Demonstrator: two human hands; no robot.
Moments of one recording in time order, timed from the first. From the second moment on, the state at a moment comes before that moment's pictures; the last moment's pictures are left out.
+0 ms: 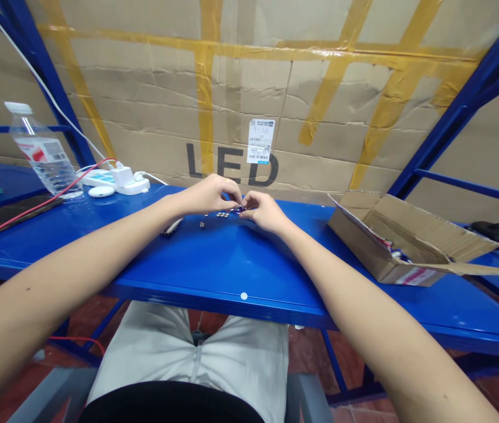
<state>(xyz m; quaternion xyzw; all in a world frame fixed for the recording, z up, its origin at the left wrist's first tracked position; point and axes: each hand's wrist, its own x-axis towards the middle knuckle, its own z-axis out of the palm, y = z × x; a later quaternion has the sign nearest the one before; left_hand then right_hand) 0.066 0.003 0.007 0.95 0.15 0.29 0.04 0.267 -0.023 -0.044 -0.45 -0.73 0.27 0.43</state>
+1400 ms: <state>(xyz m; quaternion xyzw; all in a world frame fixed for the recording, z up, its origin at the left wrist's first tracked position) 0.065 0.006 0.006 0.92 0.23 0.29 0.10 0.262 -0.026 -0.046 -0.45 -0.68 0.39 0.42</state>
